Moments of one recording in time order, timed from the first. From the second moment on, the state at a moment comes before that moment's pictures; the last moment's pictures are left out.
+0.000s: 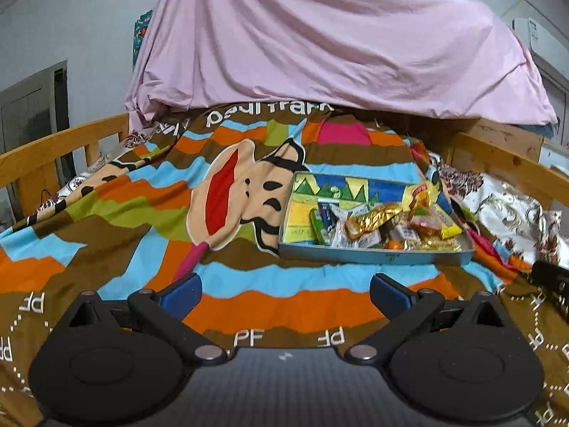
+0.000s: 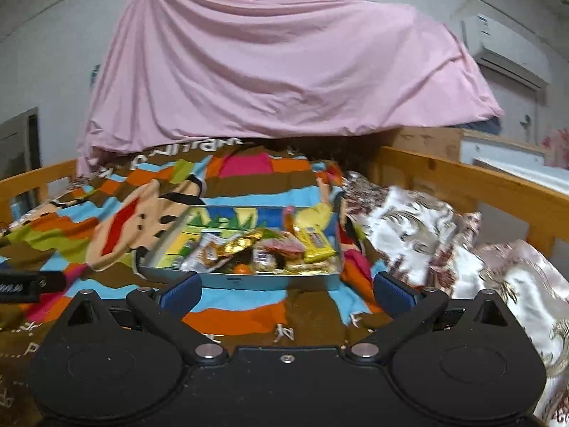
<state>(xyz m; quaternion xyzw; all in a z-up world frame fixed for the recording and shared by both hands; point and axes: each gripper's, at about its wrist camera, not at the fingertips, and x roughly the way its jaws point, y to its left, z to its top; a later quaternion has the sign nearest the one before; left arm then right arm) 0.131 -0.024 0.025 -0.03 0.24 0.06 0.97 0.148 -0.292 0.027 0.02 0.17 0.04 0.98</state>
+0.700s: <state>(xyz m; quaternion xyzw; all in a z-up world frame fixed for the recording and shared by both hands) 0.154 -0.013 0.005 -0.02 0.22 0.06 0.97 0.177 -0.272 -0.002 0.02 0.20 0.02 0.98</state>
